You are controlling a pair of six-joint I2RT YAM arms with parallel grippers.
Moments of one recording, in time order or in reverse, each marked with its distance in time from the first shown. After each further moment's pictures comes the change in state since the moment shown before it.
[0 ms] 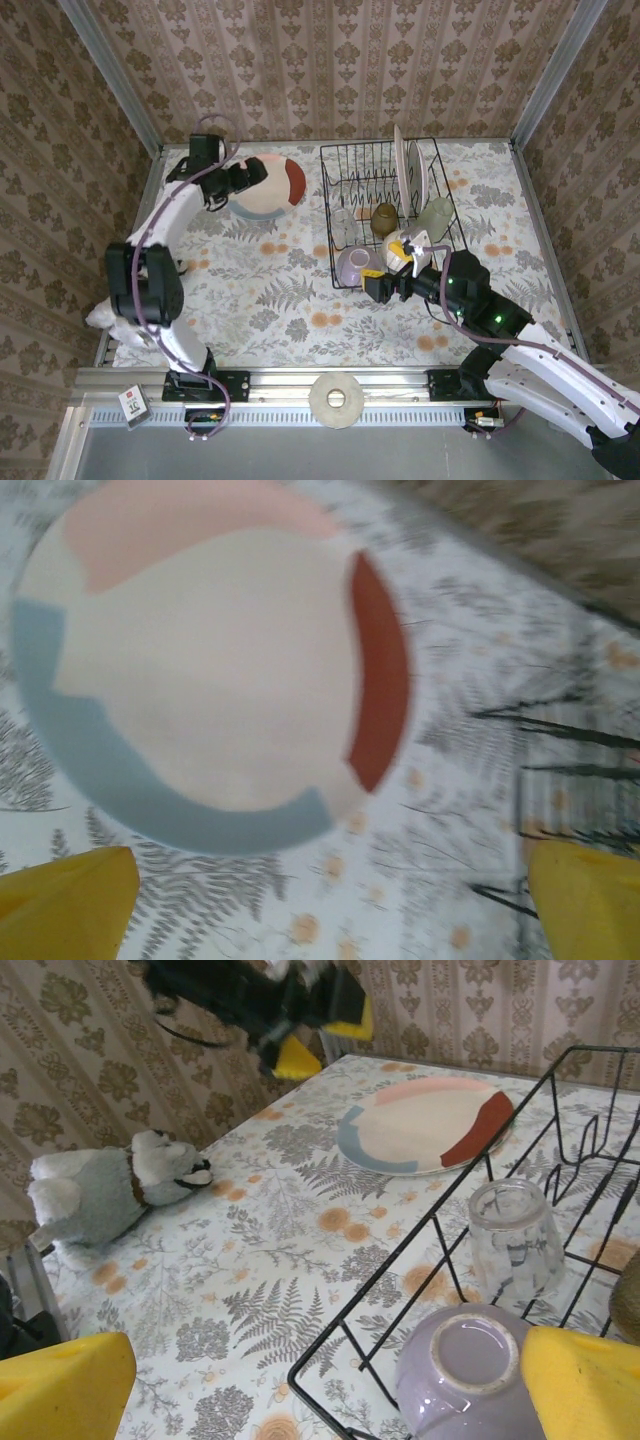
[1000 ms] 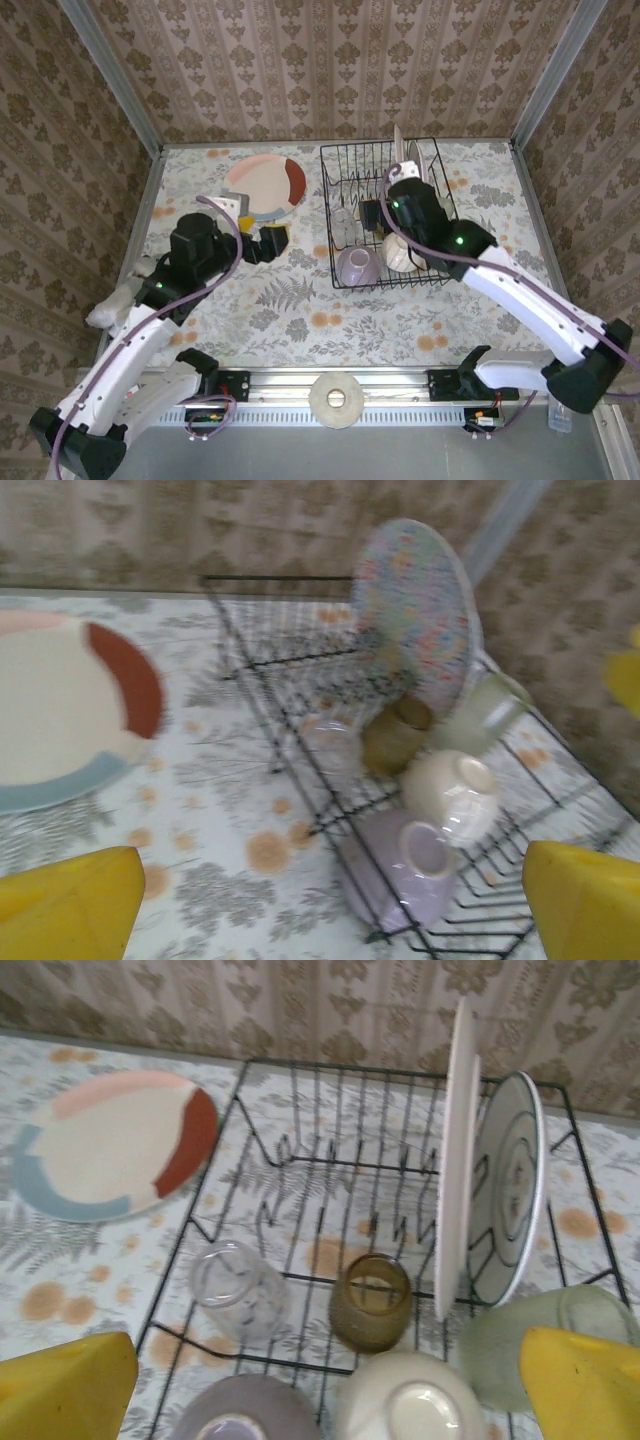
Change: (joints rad) left arm -0.362 -0.875 -0.618 0.212 -0.006 0.122; right arm -0.047 0.586 0.666 -0.446 0.572 0.043
